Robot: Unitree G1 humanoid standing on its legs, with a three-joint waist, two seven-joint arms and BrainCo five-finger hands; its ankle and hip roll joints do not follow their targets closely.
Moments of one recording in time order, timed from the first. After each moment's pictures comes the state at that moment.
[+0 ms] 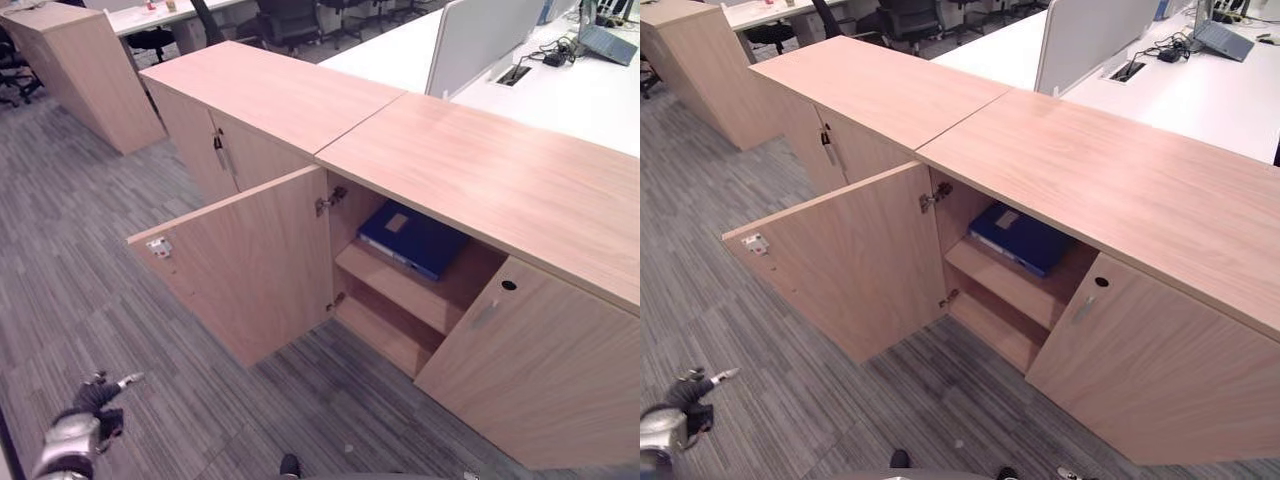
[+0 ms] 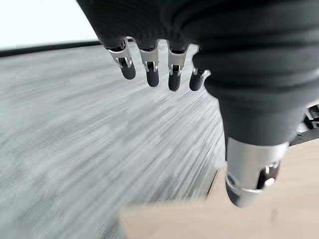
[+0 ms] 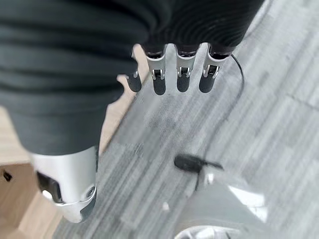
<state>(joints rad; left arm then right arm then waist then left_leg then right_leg) -0.16 0.78 0.13 1.17 -0.27 -0.03 -0.03 0.00 -0.36 0.03 1.42 0.32 0.00 0.07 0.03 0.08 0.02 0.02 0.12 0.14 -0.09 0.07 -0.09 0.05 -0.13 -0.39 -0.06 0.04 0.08</state>
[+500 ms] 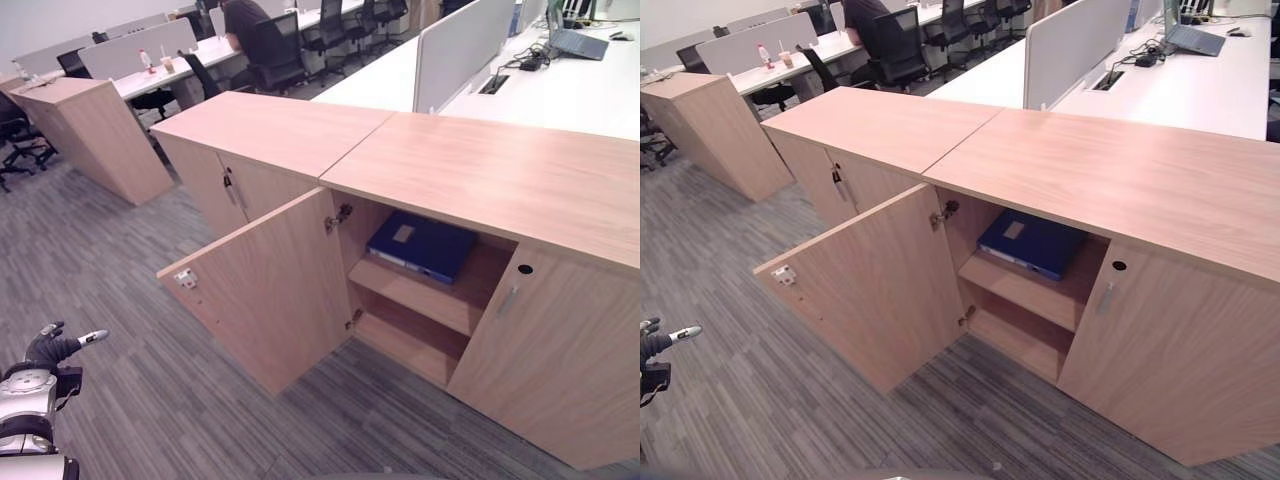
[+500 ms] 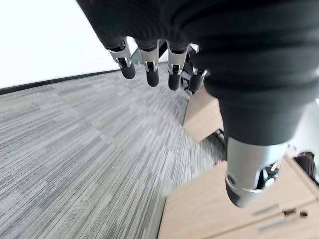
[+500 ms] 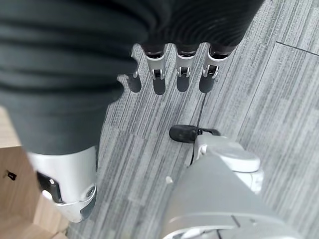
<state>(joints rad) -0.29 0.86 0.06 1.15 -0.25 -0.02 -0.05 0.06 -0.40 -0.01 1.41 0.32 0.01 0.11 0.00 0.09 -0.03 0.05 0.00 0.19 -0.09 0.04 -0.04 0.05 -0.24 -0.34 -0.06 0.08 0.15</state>
